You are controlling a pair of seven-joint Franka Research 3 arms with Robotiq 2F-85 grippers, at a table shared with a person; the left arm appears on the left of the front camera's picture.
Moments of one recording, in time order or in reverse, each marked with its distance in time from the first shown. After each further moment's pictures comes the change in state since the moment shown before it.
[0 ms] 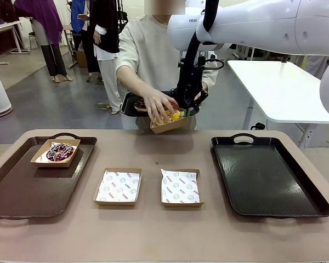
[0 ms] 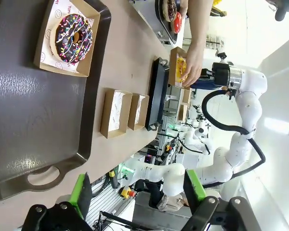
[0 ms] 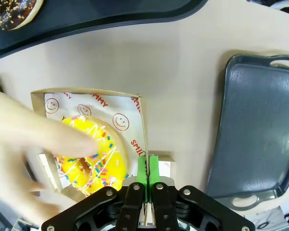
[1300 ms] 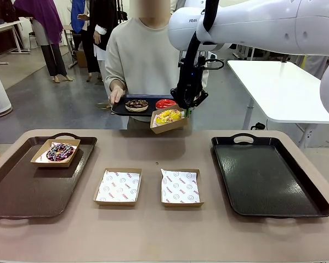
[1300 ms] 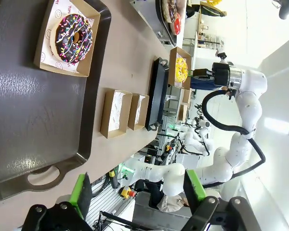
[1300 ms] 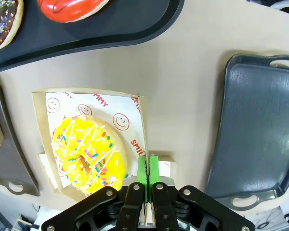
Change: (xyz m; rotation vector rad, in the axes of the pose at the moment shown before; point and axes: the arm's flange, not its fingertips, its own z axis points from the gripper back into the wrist) left arm 0.000 0.000 0.000 0.000 0.000 0.000; right arm 0.000 0.000 0.000 0.000 0.000 0.000
